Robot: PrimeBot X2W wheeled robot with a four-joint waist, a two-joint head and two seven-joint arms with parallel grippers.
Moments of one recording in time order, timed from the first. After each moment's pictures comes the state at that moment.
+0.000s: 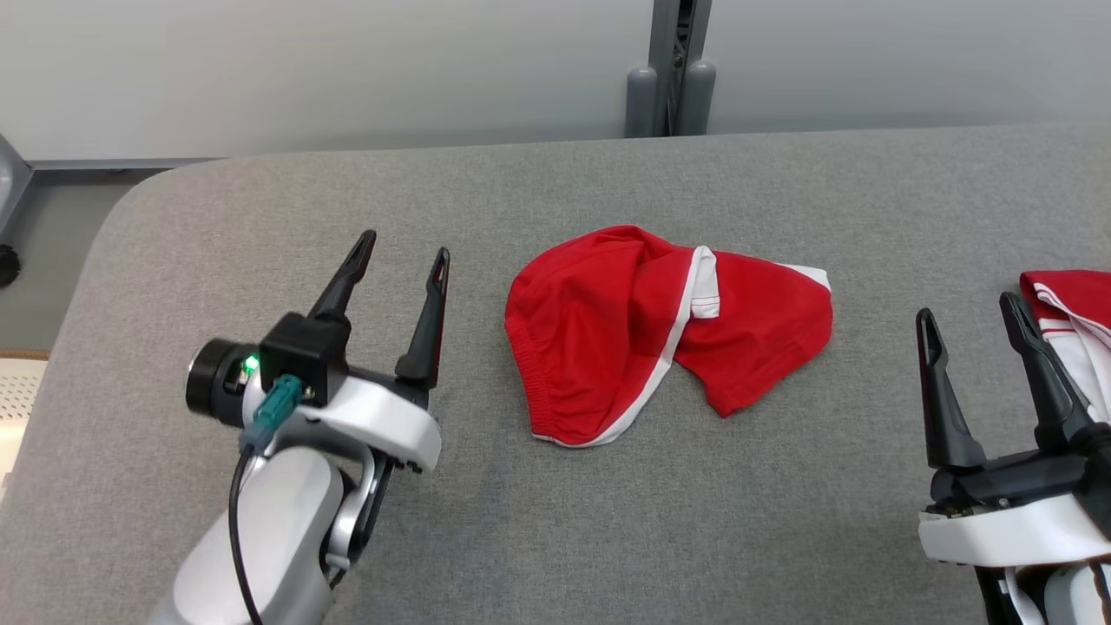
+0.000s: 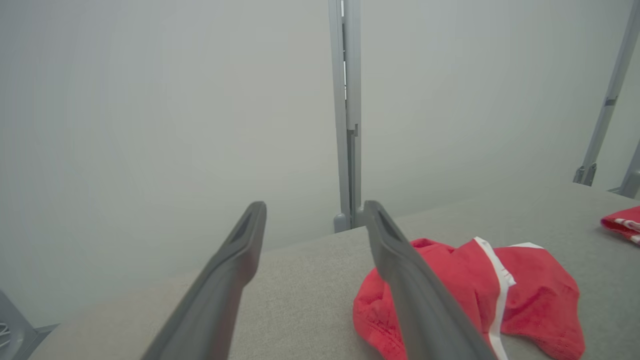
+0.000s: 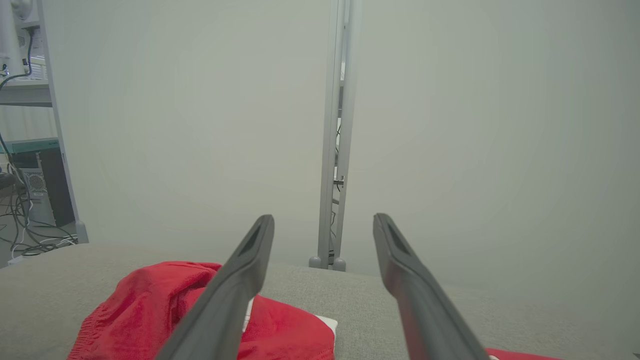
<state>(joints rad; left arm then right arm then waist) -0.49 0.26 -0.59 0.32 -0.48 0.17 -0.26 -0.08 -0.11 -0.01 -0.05 0.10 0.13 -0.26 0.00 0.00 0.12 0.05</state>
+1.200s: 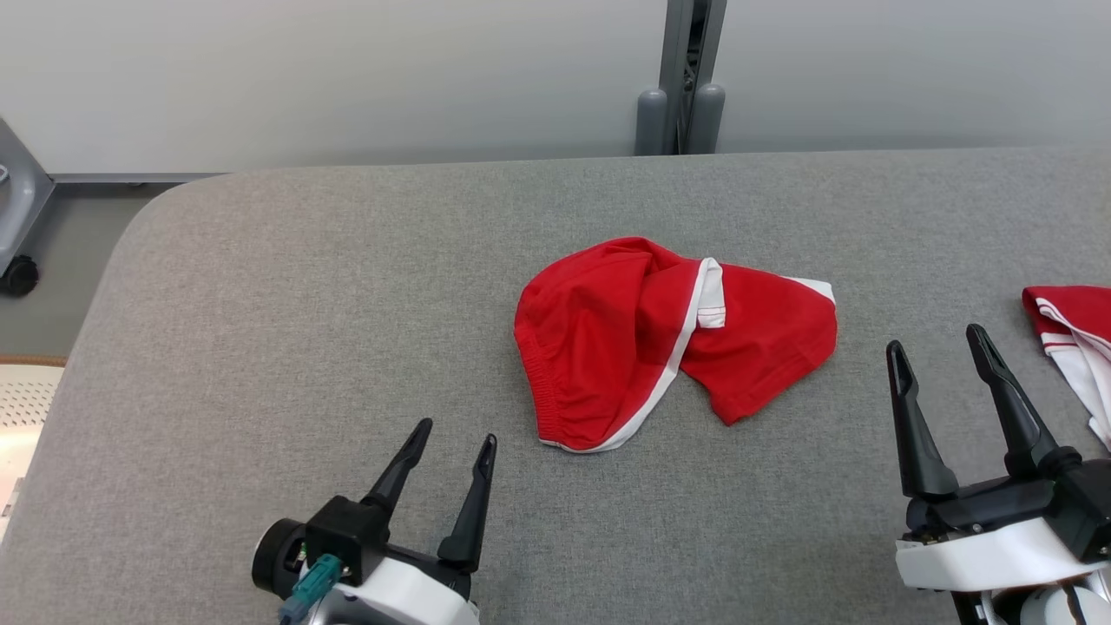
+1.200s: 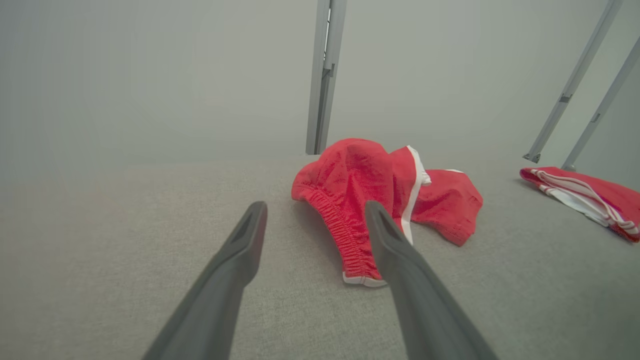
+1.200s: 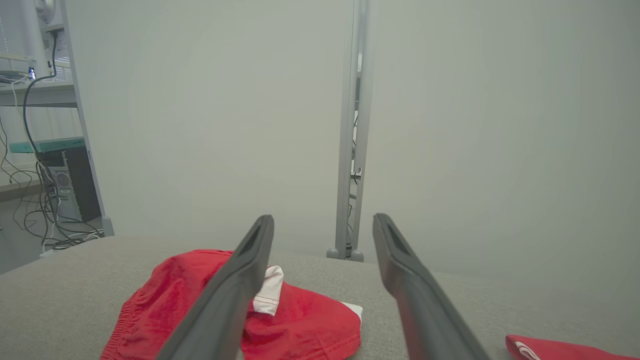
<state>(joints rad) -0.07 0.05 -0.30 0.24 -0.24 -0.08 -0.26 -0.03 -0.10 0.02 -0.04 0.11 0.13 -0.26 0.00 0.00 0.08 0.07</state>
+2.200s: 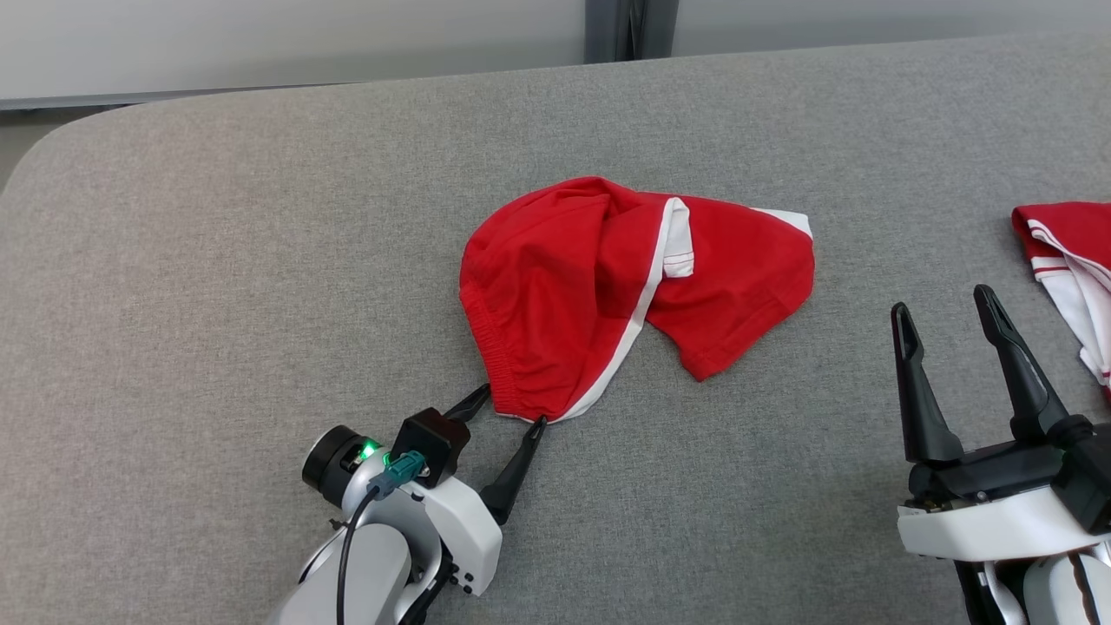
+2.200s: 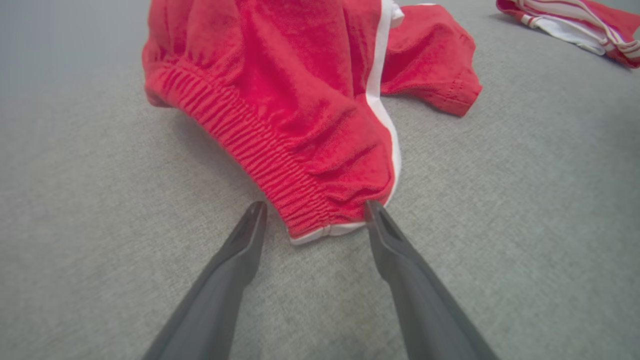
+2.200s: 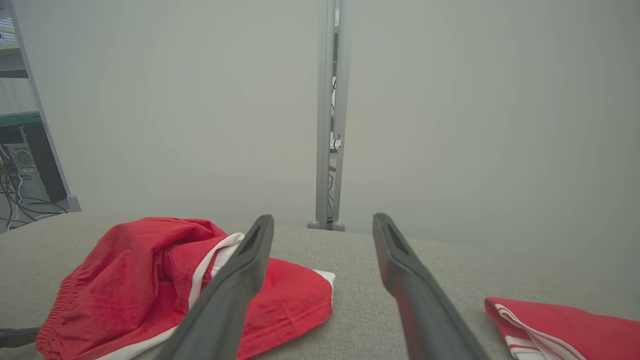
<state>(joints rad) -0.46 0.09 -0.64 0.73 -0.29 -0.13 -0.26 -0.10 -0.10 0.02 -0.05 0.10 0.13 -0.26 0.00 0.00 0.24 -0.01</state>
